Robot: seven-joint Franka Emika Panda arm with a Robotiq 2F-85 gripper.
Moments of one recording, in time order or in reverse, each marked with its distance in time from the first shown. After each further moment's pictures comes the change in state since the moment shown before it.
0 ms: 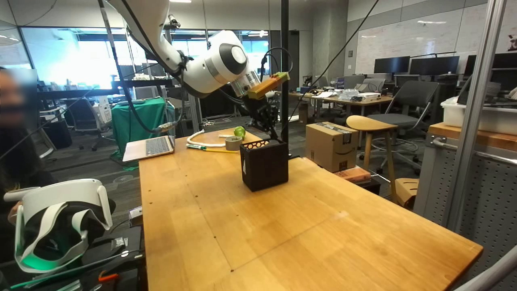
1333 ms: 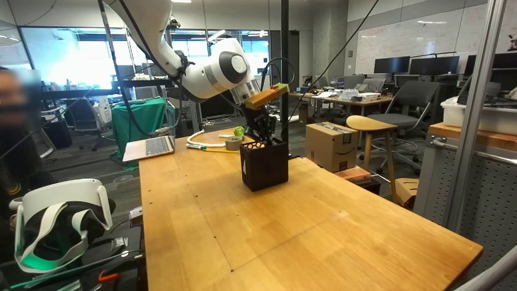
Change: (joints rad) arm -0.009 0.009 0.001 -0.042 0.078 0.000 0.002
